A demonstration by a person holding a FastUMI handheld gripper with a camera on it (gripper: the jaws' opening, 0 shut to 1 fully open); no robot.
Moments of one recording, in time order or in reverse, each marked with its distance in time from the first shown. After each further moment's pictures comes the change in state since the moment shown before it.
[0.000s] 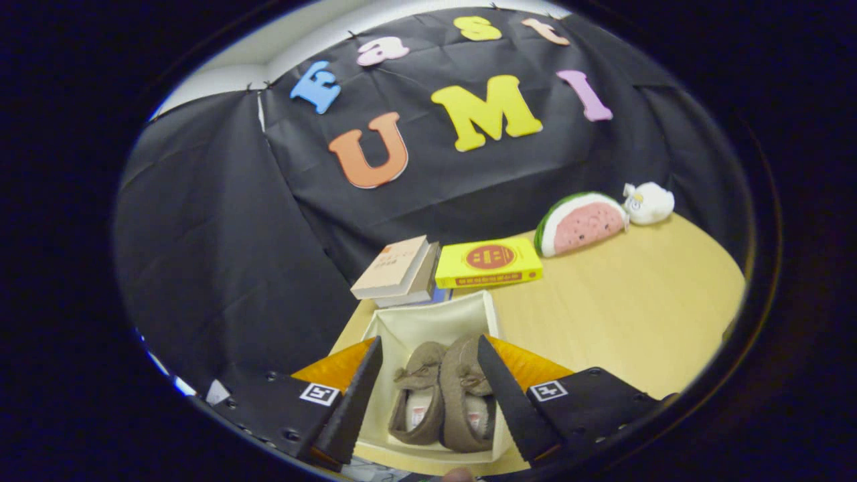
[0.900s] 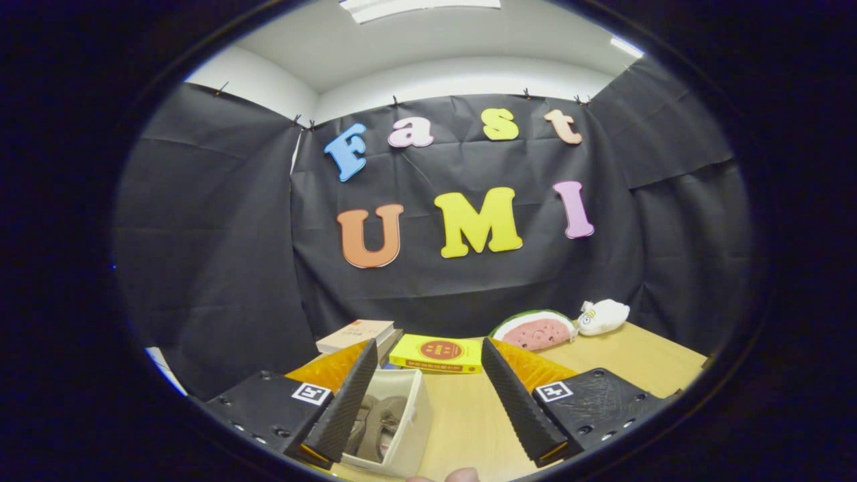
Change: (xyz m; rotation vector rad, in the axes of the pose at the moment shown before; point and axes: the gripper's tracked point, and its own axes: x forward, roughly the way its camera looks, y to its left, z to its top) arm -0.080 -0.053 0.061 -0.176 -0.381 -0.074
